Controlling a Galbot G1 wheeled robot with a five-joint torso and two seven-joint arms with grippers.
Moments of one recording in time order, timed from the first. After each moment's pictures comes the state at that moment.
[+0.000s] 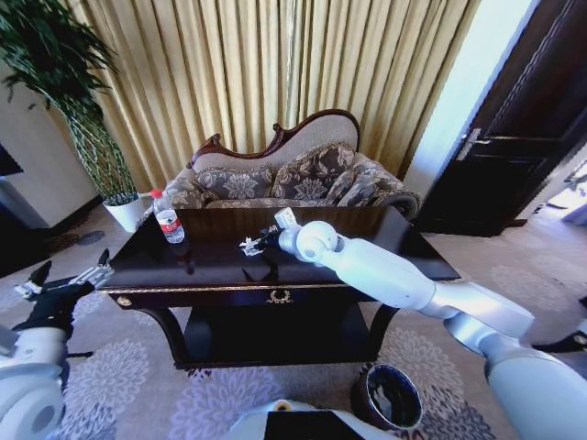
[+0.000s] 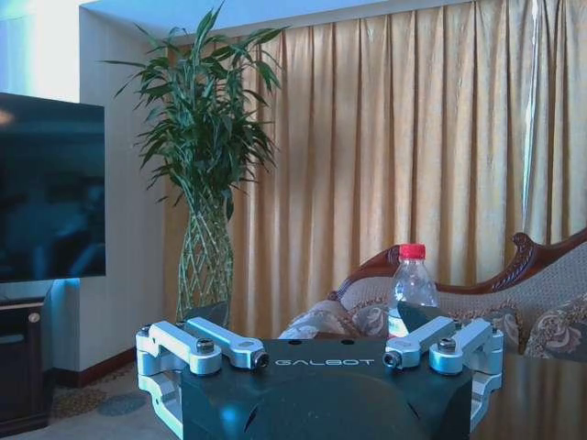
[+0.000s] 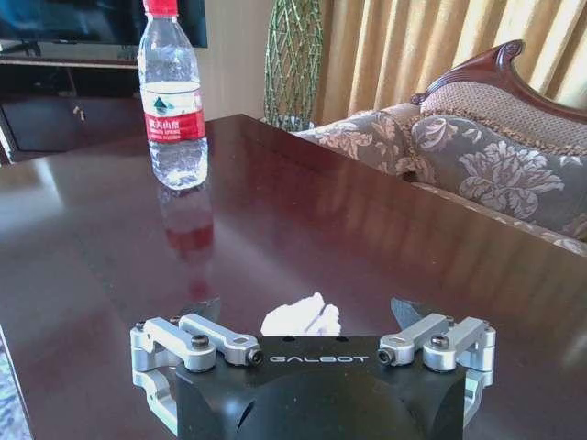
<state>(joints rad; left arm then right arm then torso) 1.81 -1.15 -1.24 -2.50 -0.77 0.33 -0.30 -0.10 1.08 -0.59 1.72 1.19 -0.69 0.26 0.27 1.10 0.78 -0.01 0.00</state>
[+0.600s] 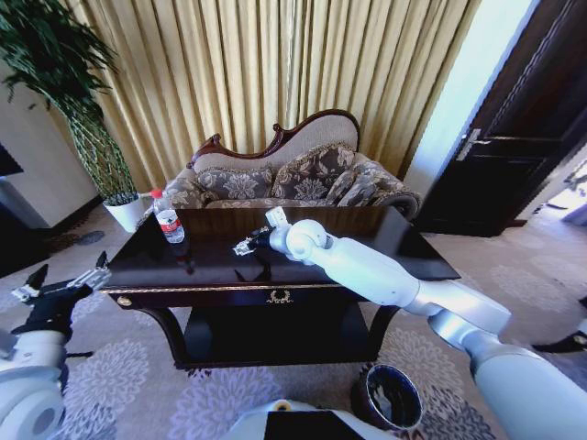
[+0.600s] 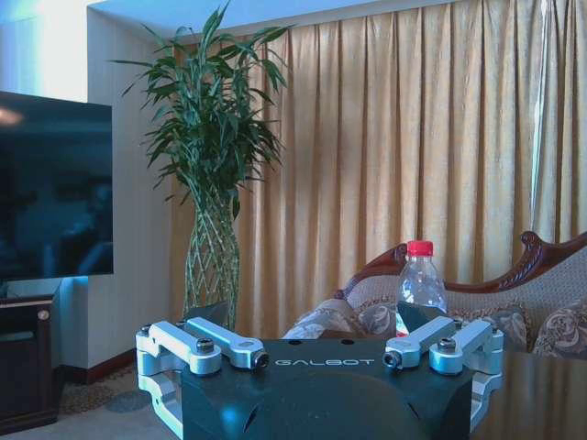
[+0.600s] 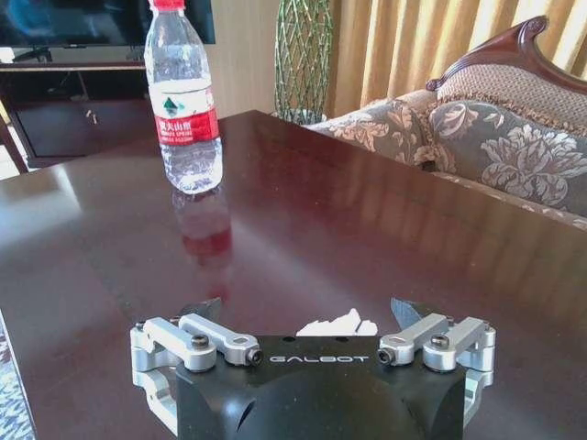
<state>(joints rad) 1.81 -1.17 -1.24 -2.50 -0.76 0.33 -0.30 -0.09 1.15 -0.60 1.64 1.21 -0.70 0.26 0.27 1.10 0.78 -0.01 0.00</state>
